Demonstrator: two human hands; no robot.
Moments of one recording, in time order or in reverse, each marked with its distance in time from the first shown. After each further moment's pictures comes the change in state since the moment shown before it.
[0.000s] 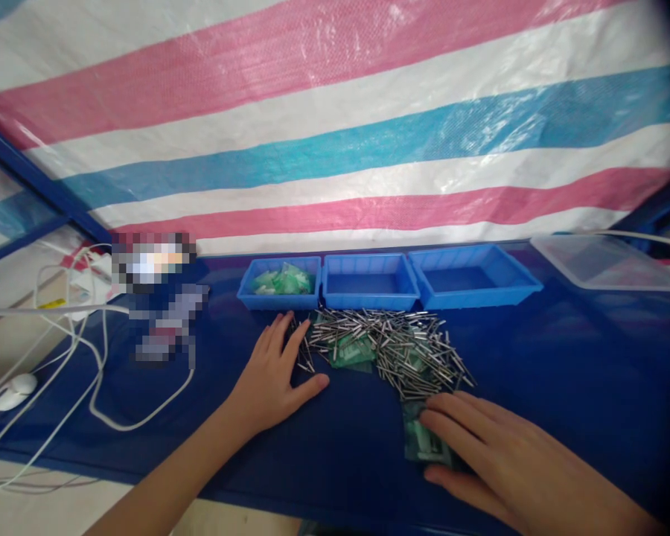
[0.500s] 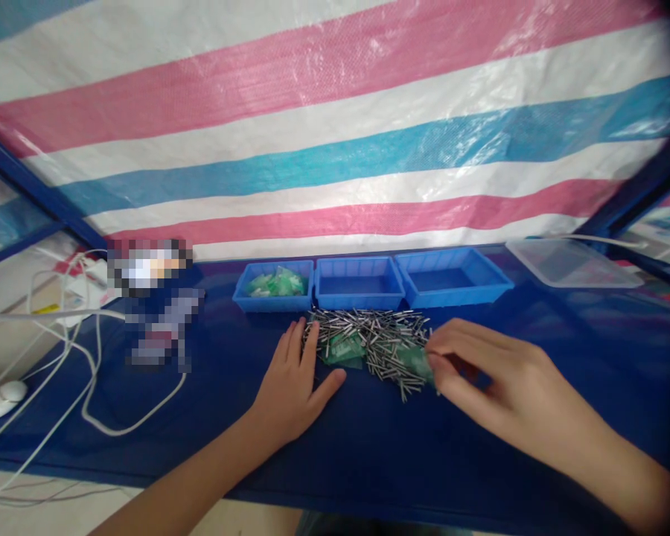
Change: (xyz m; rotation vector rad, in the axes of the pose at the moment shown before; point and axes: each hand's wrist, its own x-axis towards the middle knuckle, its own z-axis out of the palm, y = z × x) left_hand 0.006 0.039 0.013 -0.069 0.014 -0.055; right_hand 0.035 0.025 -0.044 0.360 0.203 0.258
